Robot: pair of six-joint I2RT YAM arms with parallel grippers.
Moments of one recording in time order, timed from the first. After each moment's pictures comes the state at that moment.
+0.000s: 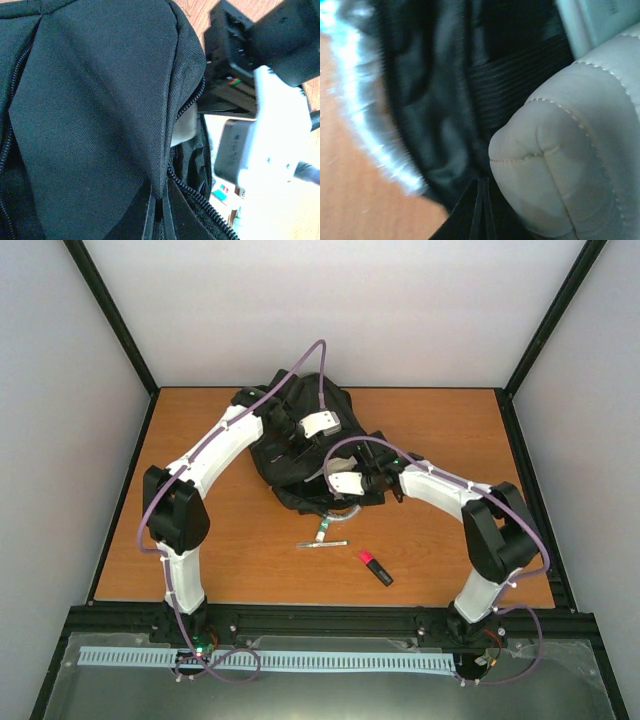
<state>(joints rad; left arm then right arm) -0.51 1.93 1.86 -1.08 0.48 0.56 0.56 1.68 1.09 -0.50 -0.14 -1.18</state>
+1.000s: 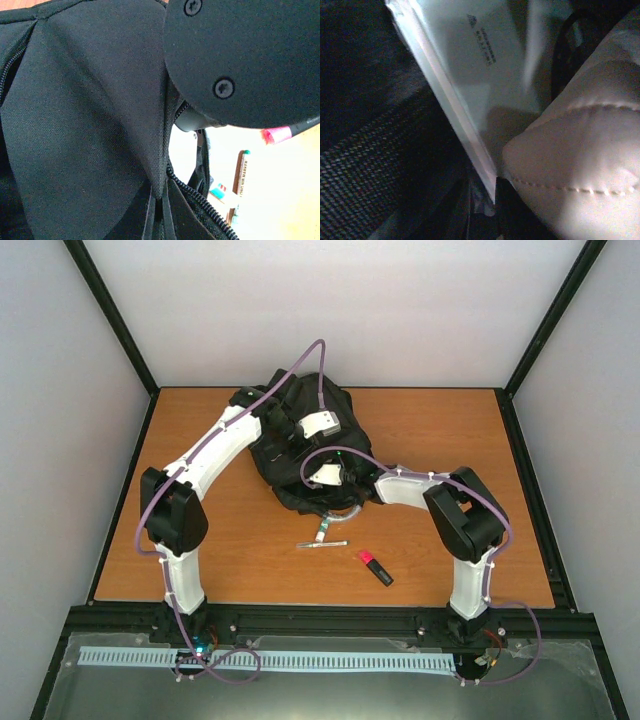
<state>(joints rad) -0.51 1.91 1.85 -1.08 0.48 0.57 0.64 1.92 1.11 0.08 0.10 -1.21</state>
